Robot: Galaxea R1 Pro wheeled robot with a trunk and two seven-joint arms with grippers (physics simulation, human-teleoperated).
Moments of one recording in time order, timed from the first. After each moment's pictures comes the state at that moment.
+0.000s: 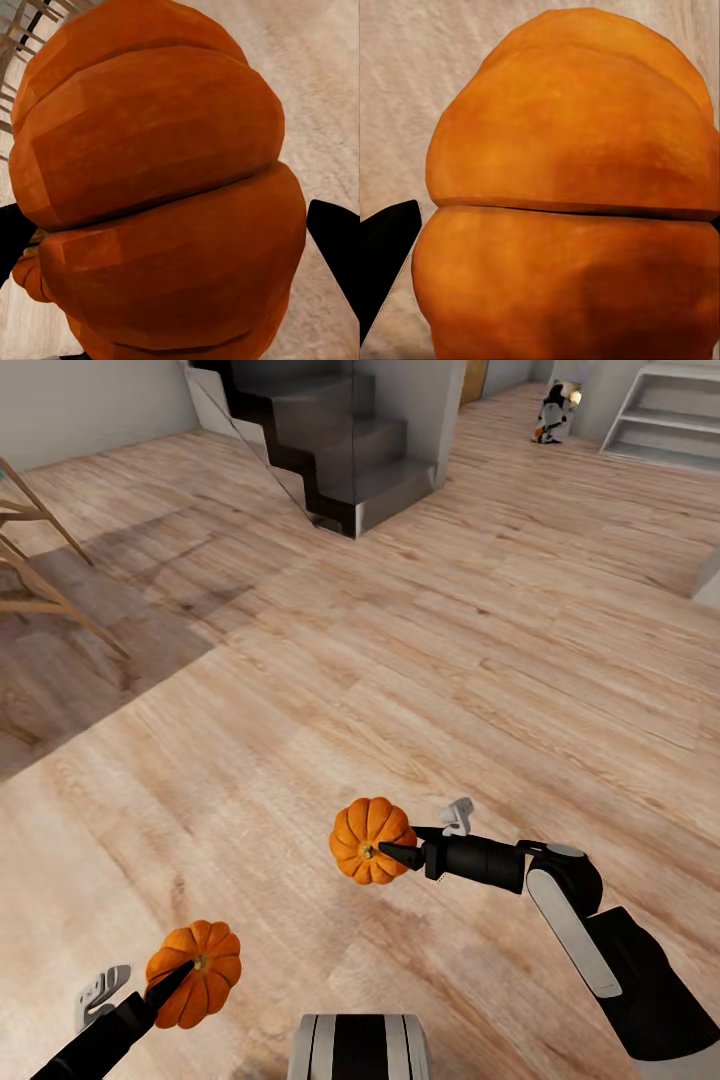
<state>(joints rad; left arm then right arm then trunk) 0.11 0.04 0.48 -1.54 0.56 0.64 -0.56 -0.50 -0.24 0.28 -1.62 -0.58 0.78 0.52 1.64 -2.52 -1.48</state>
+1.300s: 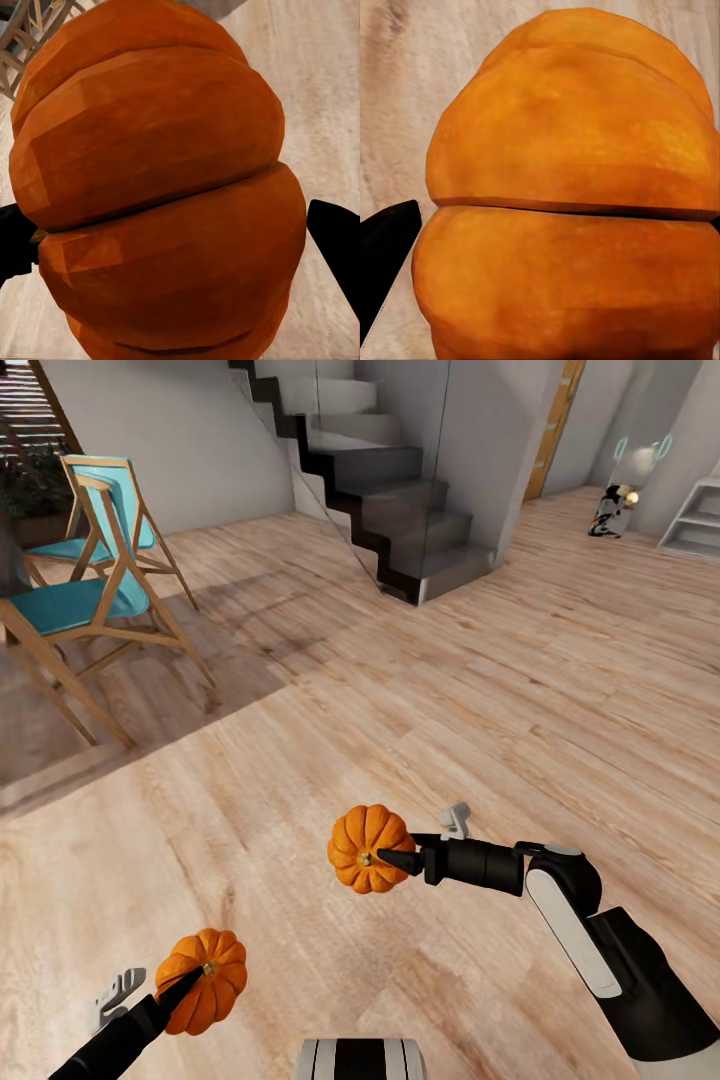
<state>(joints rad) 0.10 0.04 0.43 -1.48 0.56 0.61 -0.49 -0.50 -0.24 0.28 -1.62 -0.59 0.83 0.53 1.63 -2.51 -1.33</state>
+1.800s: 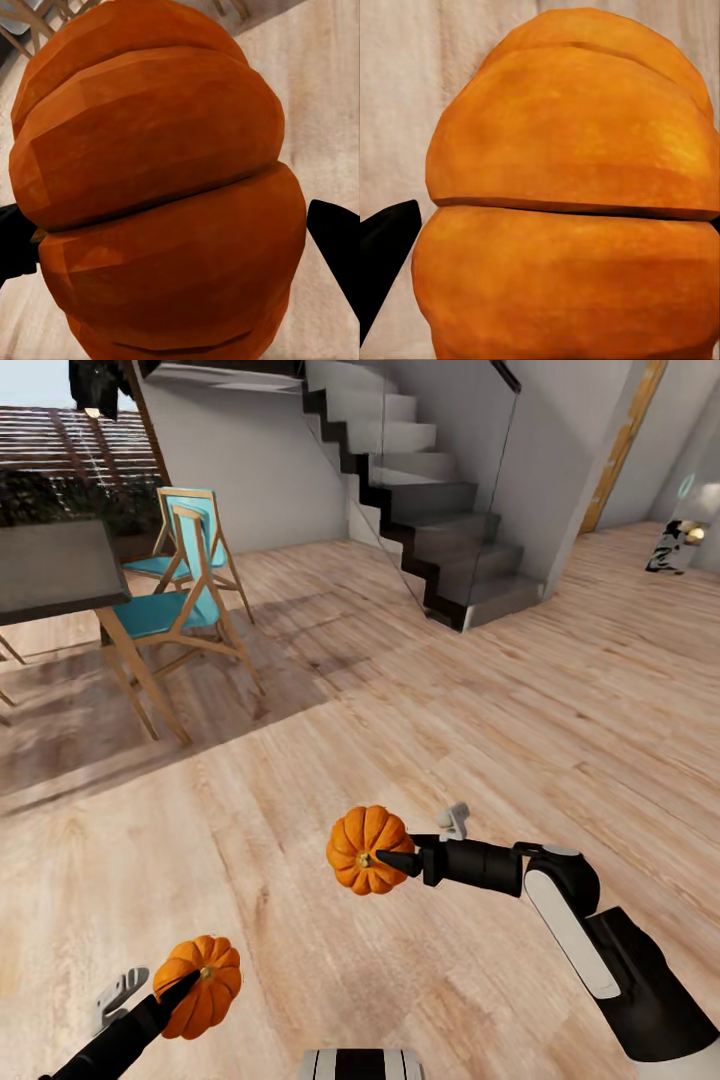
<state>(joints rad) 0.06 0.04 0.44 -1.41 0.56 0.61 -0.40 -0.50 -0.24 0.30 -1.62 -0.59 0.83 0.52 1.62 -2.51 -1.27</state>
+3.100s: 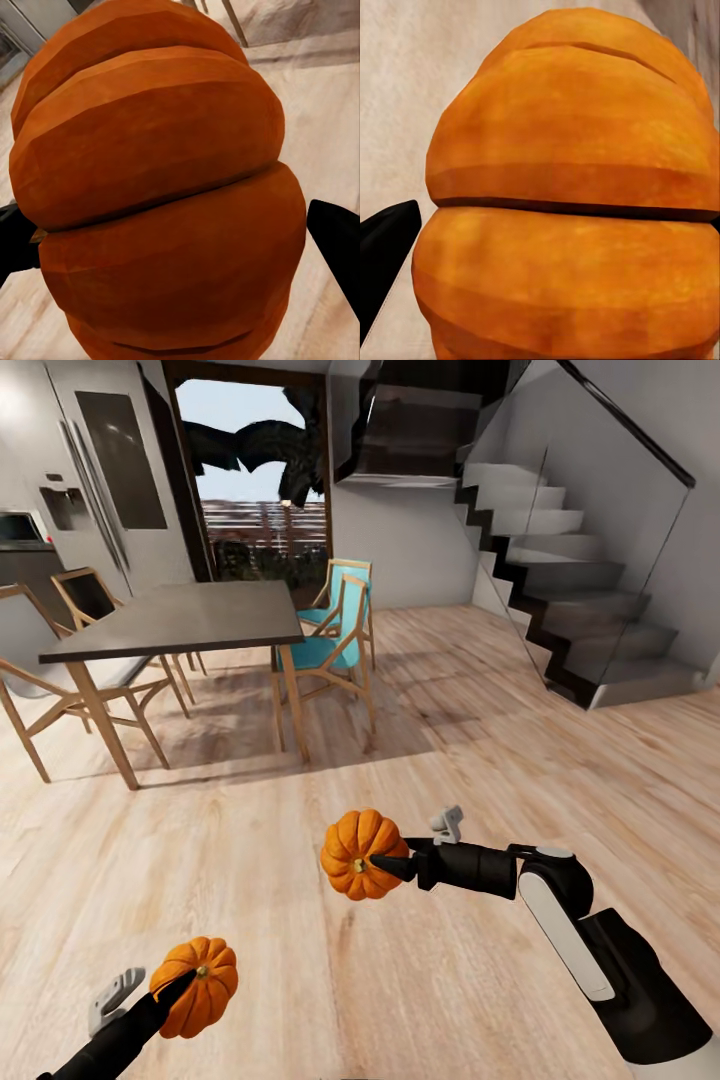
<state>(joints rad) 0.03 0.04 0.46 -1.36 0.57 0.61 -0.39 -0.50 -0.23 0.31 -1.62 -0.58 0.83 0.52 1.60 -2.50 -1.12</state>
